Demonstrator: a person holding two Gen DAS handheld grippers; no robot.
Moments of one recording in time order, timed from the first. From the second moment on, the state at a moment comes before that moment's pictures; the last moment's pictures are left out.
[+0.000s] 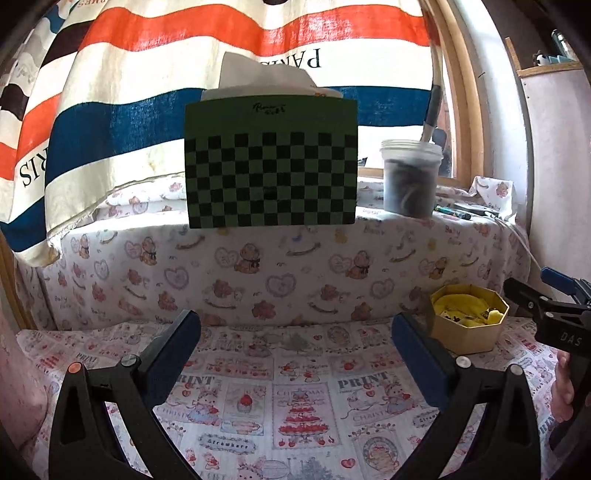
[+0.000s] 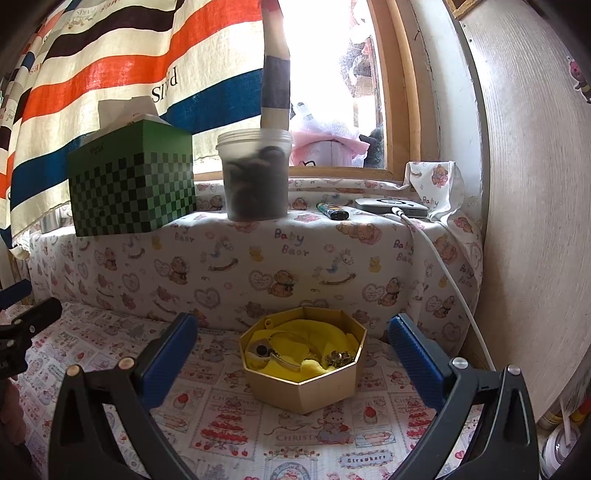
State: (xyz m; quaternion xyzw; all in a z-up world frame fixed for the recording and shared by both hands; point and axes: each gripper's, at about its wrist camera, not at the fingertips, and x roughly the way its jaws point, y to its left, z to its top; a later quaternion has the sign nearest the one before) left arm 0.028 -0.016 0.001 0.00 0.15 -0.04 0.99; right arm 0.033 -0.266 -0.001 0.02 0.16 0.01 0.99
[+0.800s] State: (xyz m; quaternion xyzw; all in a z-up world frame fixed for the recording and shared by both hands) left arm 0.028 -0.016 0.001 0.00 0.15 -0.04 0.99; right arm 0.037 -0.264 -0.003 0.02 0.18 0.02 0.98
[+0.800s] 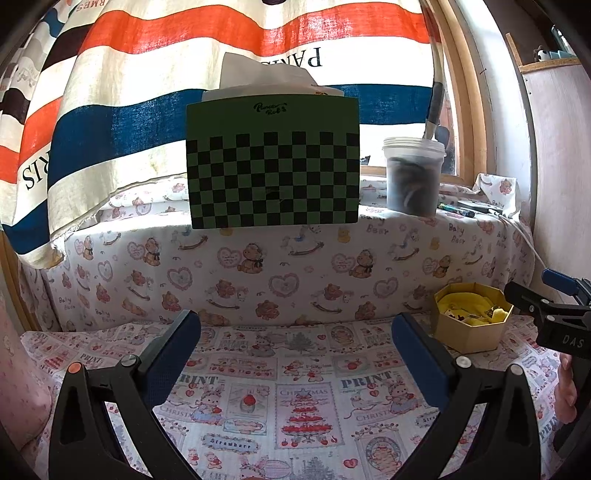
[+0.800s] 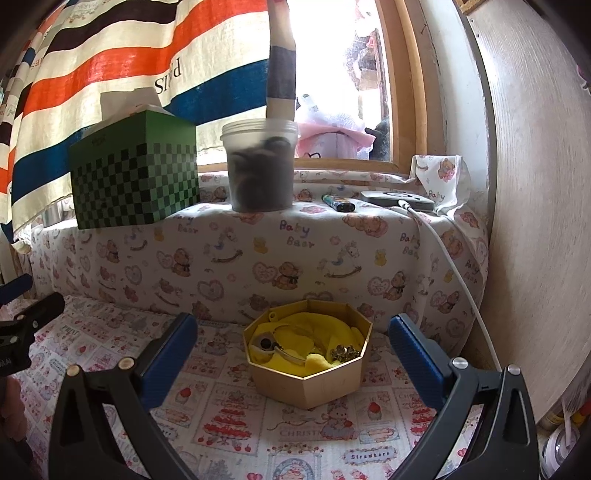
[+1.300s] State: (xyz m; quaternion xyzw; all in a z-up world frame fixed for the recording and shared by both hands) left arm 0.029 -0.015 0.001 0.00 0.15 -0.03 0.99; right arm 0.037 -0.263 -0.004 0.02 0.18 0.02 0.98
